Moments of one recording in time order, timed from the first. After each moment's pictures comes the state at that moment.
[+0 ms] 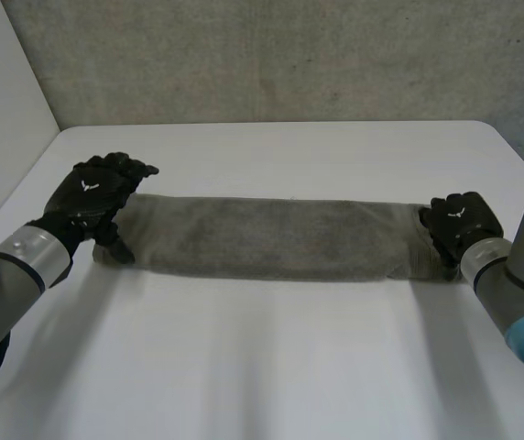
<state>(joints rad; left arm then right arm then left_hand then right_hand) 4.60 -1.87 -1.77 3.51 -1.12 3.44 1.79 -1.12 1.63 -0.18 1.56 2.53 0.25 0.24 0.24 0.24 0.07 0.39 0.39 0.40 0.41 0.24</state>
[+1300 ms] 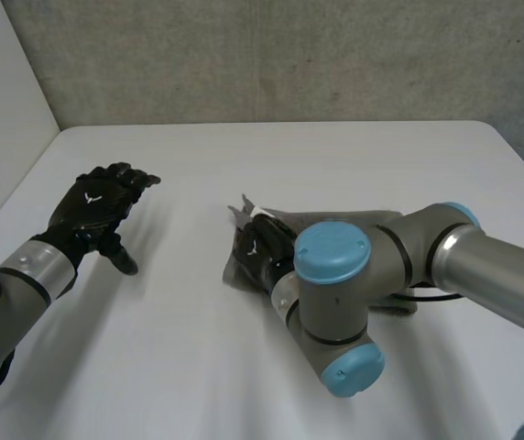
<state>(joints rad) 4.60 -1.88 -1.83 3.60 -1.12 3.43 2.36 -0.69 1.11 -0.17 1.58 2.13 0.25 0.24 0.24 0.24 0.07 1.32 1.32 1.35 1.35 1.16</state>
